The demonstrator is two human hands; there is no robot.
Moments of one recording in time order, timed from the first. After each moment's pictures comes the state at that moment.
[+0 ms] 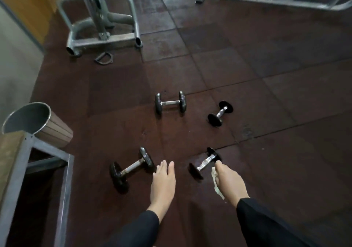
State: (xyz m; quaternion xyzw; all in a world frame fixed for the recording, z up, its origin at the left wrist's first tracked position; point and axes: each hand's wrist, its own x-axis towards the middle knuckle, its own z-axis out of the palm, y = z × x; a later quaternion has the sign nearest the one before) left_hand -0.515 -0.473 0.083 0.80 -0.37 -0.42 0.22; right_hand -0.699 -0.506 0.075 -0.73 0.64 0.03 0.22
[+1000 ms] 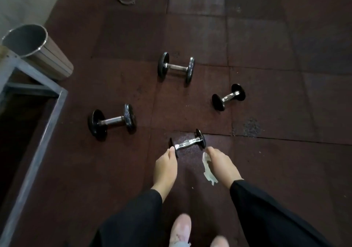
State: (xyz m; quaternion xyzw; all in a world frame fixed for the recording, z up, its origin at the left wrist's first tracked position) left_hand -0.687 -0.530 0.018 0.86 -0.16 -0.42 0.23; right_hand -0.821 -0.609 0.007 -0.80 0.49 0.14 0.31
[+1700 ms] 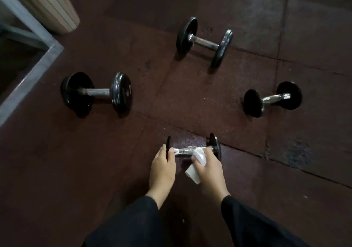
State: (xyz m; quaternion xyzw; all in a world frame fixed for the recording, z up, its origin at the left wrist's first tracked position) left_hand -0.694 -0.581 -0.236 0.88 -0.10 -0.36 0.30; right_hand -0.789 -0.658 -0.238 -0.71 0.47 -0.03 0.52
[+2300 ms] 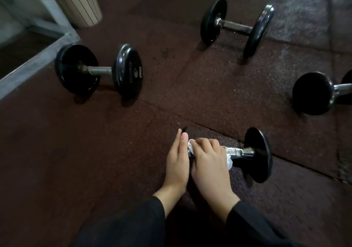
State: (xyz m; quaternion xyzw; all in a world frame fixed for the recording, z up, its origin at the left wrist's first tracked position) left_hand -0.689 -0.588 -0.387 0.73 -0.06 -0.28 0.62; right_hand -0.740 -0.640 -0.403 -0.93 0.29 -0.17 0.13
